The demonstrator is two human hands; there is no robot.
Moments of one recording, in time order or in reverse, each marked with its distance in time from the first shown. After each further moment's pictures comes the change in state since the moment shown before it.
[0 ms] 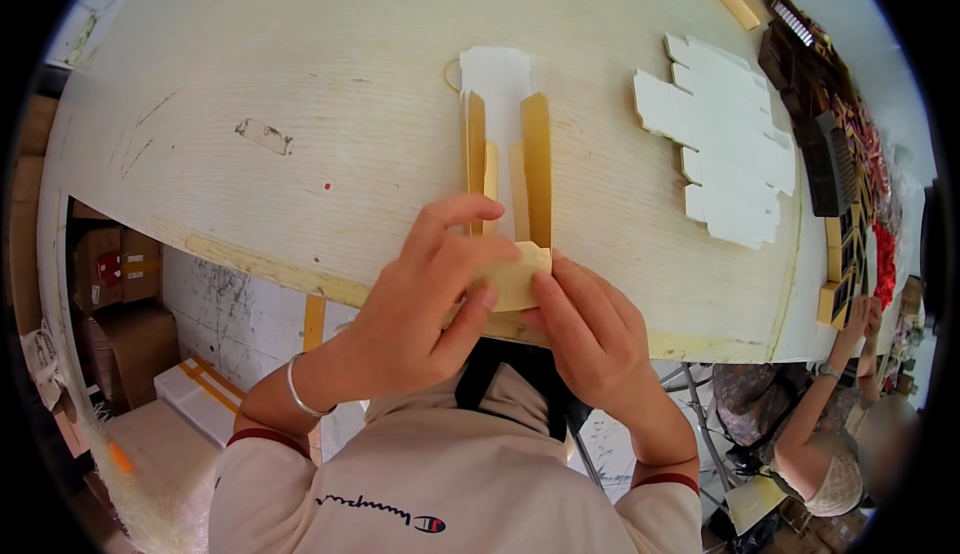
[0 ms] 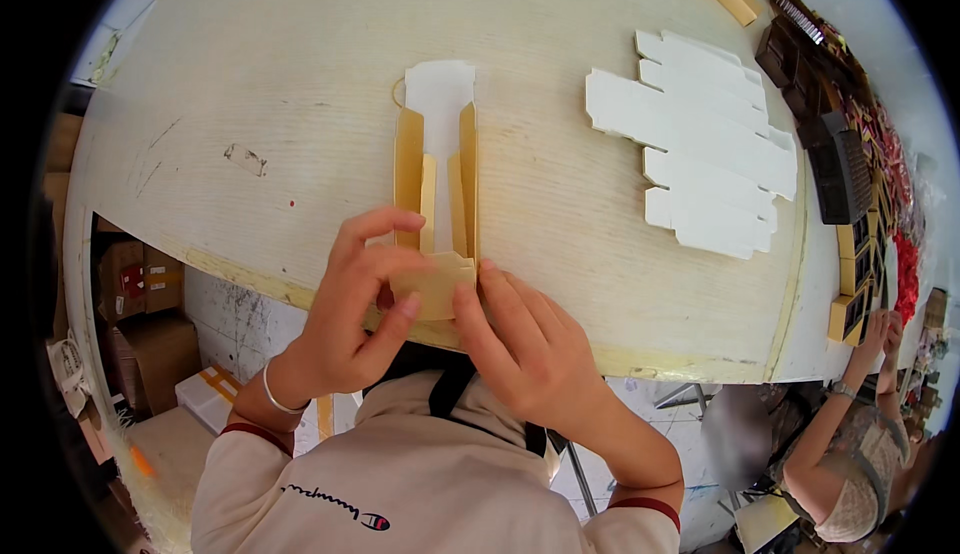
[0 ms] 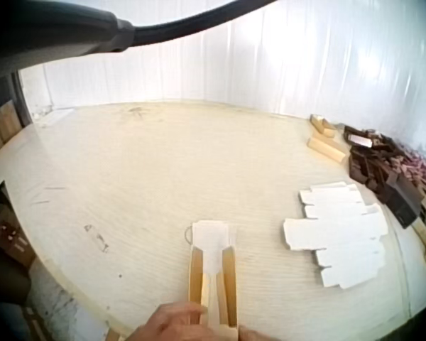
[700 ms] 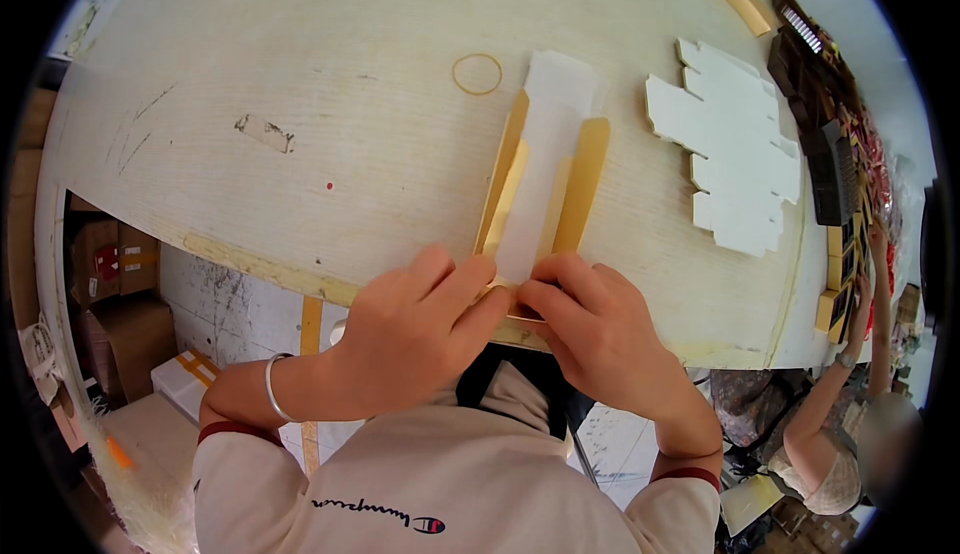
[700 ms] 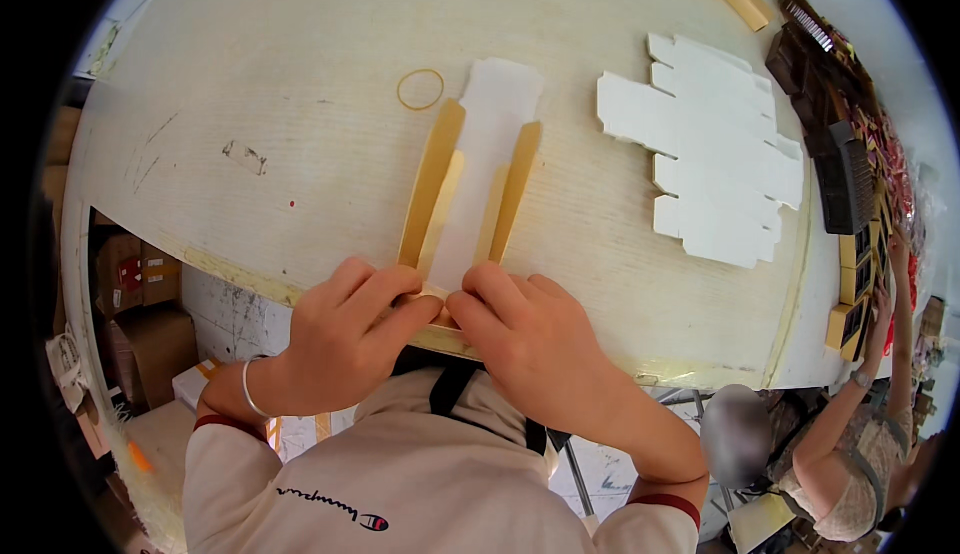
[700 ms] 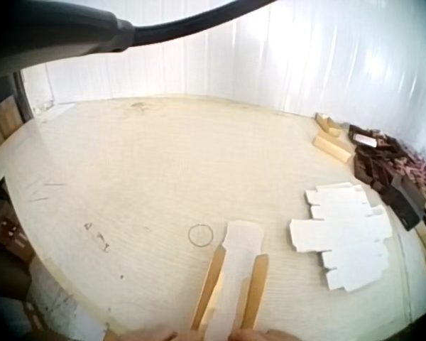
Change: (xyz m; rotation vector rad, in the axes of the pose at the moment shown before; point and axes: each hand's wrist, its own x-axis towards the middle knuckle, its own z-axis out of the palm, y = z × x) left_hand -0.002 -0.016 -0.010 0.753 -0.129 0.200; right_hand 0.029 0.018 0.018 0.244 -0.327 0.137
